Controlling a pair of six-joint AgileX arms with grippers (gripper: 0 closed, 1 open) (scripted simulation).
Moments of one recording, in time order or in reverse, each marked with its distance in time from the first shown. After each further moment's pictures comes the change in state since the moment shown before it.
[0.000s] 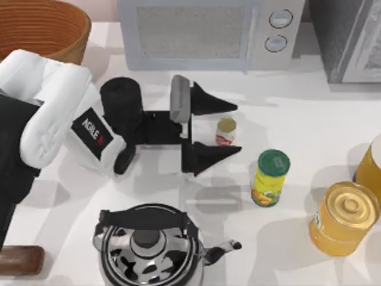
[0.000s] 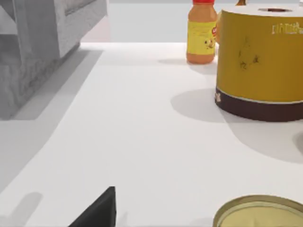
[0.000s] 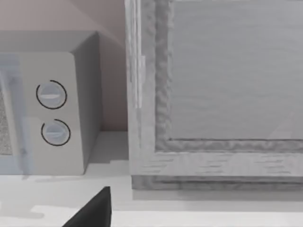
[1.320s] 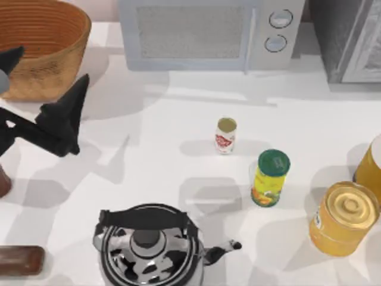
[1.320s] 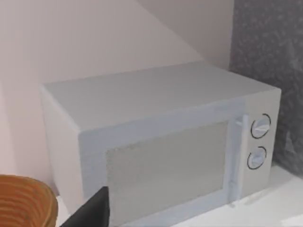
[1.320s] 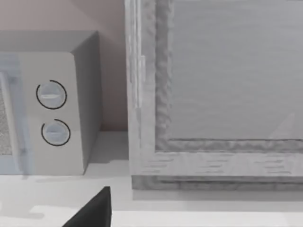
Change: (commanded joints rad) left arm 0.232 -1.745 -0.930 -0.786 -0.871 -0.007; right arm 0.000 0.000 0.000 0.000 0.000 0.000
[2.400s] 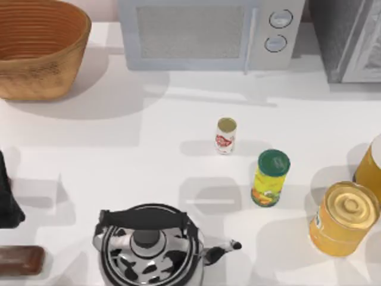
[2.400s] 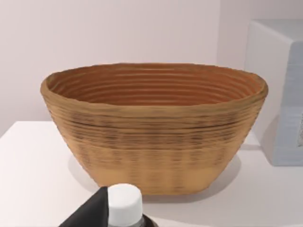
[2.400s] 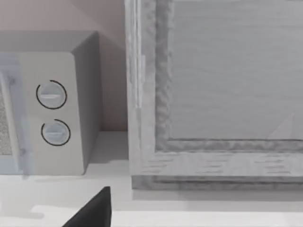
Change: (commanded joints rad) left arm 0.168 -0.838 -0.366 -0.479 -0.345 -0.016; right arm 0.000 0.000 0.000 0.000 0.000 0.000
